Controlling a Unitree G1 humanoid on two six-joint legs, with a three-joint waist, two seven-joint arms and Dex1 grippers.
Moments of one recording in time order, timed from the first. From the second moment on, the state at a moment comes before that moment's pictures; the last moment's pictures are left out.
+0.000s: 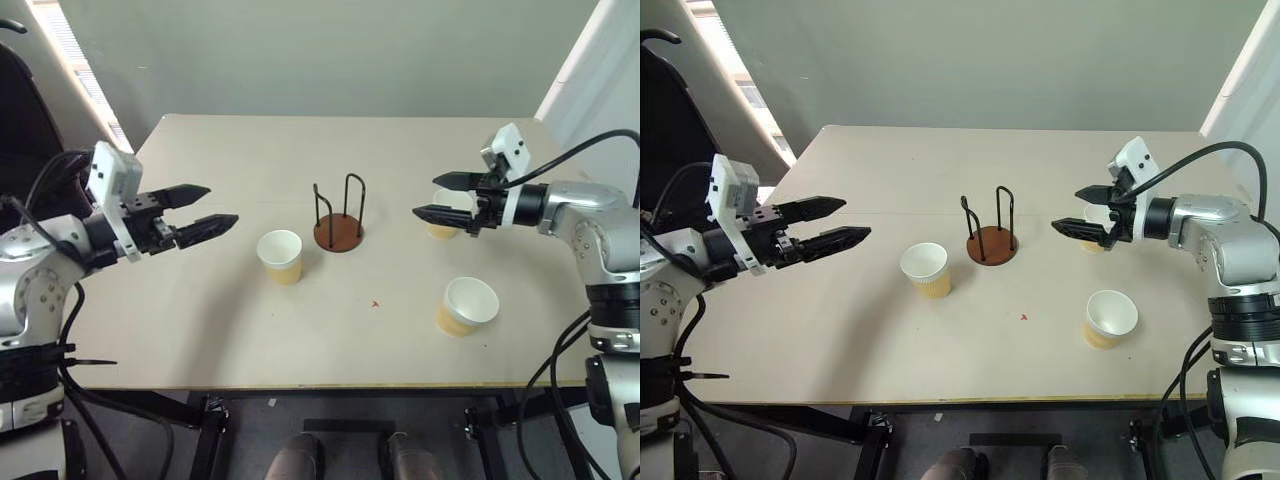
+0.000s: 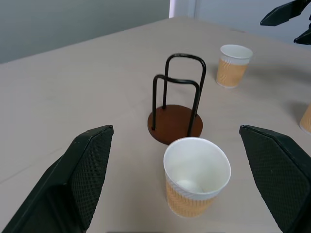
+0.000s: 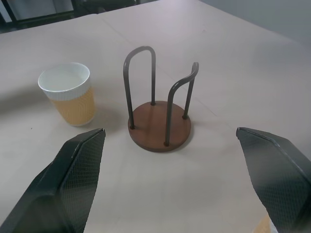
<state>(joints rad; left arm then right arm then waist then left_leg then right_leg) -0.50 0.91 0.34 -0.04 -0.65 0.71 -0.98 -0.86 -0.74 0.02 0.10 0.41 0.72 1.02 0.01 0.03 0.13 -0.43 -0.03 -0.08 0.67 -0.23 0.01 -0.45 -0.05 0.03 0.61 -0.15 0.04</state>
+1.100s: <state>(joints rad) -0.75 0.77 0.08 0.20 -0.48 0.66 -1.00 -0.86 -0.69 0.02 0.02 0.40 0.81 0.90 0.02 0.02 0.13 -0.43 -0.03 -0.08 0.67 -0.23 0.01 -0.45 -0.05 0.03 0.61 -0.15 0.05</state>
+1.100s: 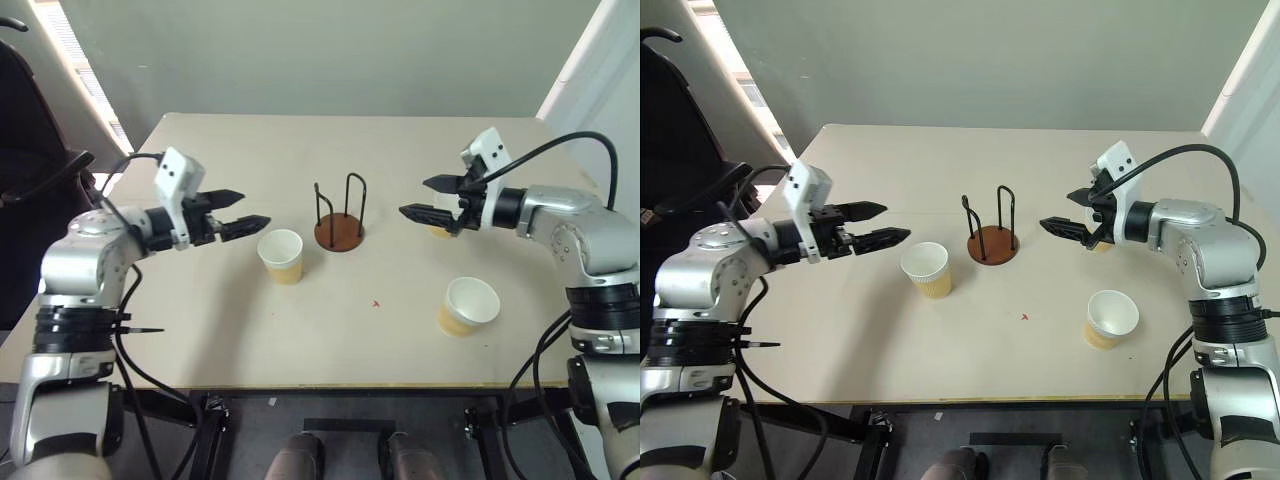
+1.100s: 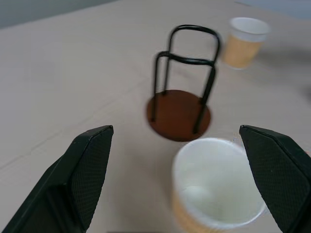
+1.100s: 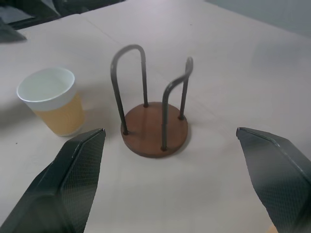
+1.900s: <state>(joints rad) -0.97 0.53 -0.13 0.32 -0.32 0.68 -0.95 -0.76 -0.81 -0.07 -0.21 0.56 0.95 0.91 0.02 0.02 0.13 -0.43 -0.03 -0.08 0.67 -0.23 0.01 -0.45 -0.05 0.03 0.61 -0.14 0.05</state>
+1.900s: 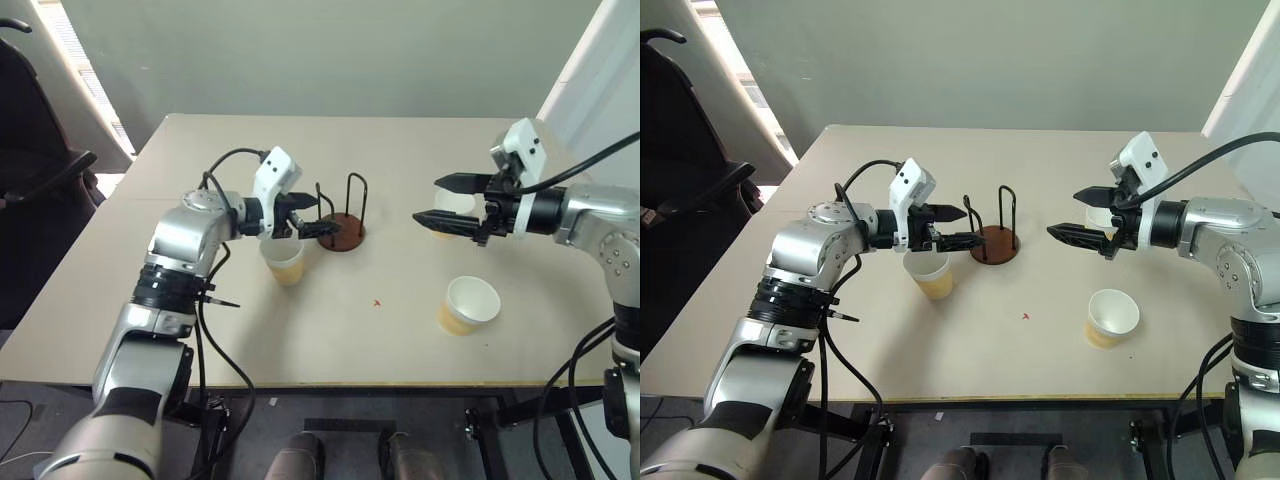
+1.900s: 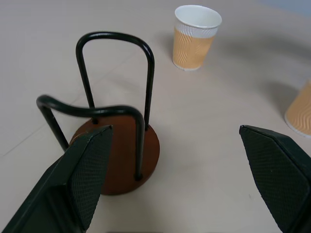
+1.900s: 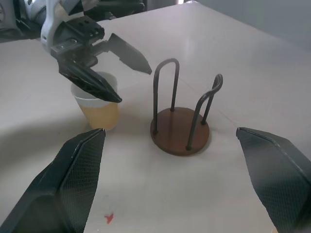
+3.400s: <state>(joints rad) -1.03 0.32 -0.15 0.58 -0.17 0.43 -0.94 -0.69 -0.89 -0.08 -0.28 0.60 0.95 0.87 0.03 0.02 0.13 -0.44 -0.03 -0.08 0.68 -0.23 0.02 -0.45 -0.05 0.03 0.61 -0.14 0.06</state>
